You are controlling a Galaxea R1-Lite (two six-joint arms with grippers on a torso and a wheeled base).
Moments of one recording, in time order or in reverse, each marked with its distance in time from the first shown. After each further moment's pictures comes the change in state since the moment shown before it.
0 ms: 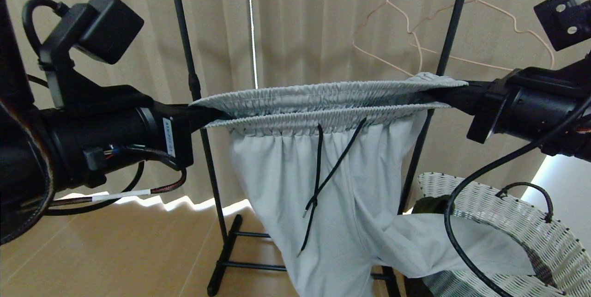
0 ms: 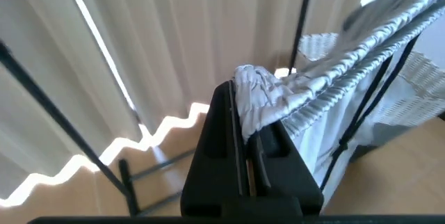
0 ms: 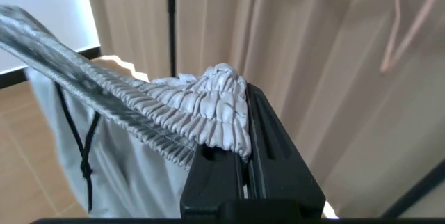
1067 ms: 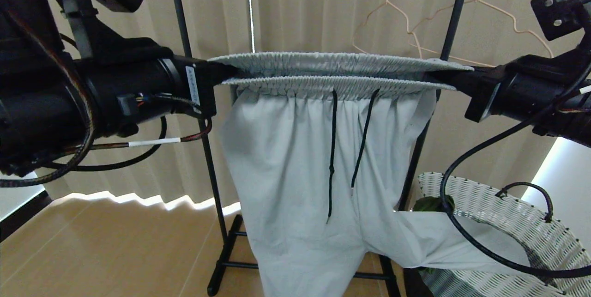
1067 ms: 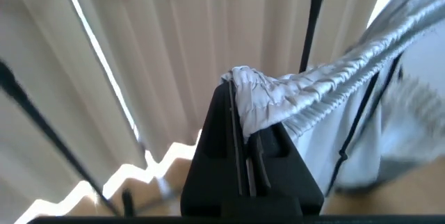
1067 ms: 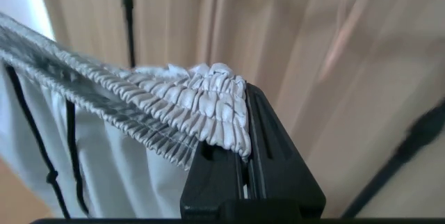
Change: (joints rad) left arm 0.003 0.108 -0.155 -0.068 0.009 0.003; right arm -0.103 0.059 -0.037 -0.071 -0.001 -0.042
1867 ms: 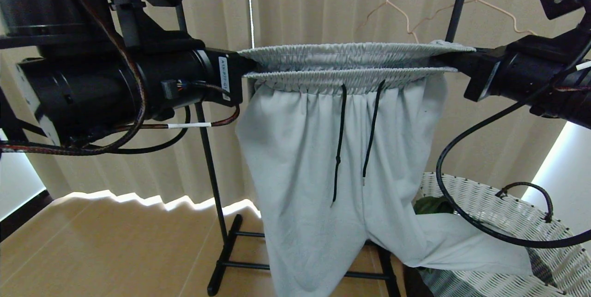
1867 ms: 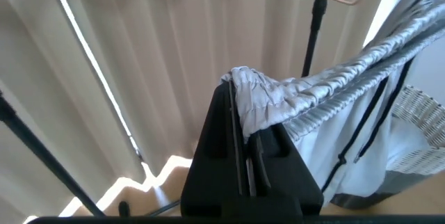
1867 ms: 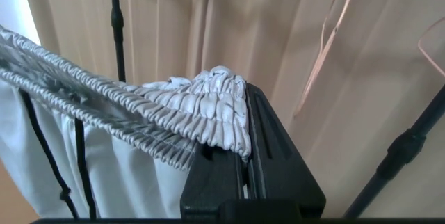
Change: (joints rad) left arm -0.013 0.098 -0.103 0.018 0.000 -0.001; right arm -0.014 0.034 -0.080 0.000 -0.002 0.001
